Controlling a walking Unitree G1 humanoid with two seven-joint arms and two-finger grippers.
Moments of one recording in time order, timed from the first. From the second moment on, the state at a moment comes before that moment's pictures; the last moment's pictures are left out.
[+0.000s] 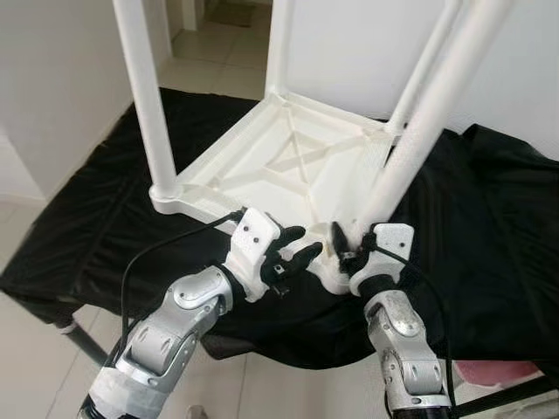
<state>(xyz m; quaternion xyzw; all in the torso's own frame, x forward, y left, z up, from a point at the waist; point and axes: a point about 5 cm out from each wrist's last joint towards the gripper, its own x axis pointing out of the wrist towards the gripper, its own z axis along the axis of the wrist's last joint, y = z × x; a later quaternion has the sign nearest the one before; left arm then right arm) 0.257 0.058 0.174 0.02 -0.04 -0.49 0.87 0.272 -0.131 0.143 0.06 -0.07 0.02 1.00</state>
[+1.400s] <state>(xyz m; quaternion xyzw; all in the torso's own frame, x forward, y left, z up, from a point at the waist) 0.254 0.054 0.163 0.05 -0.03 -0.50 0.87 0.296 -0.173 0.144 -0.01 -0.03 0.36 0.93</state>
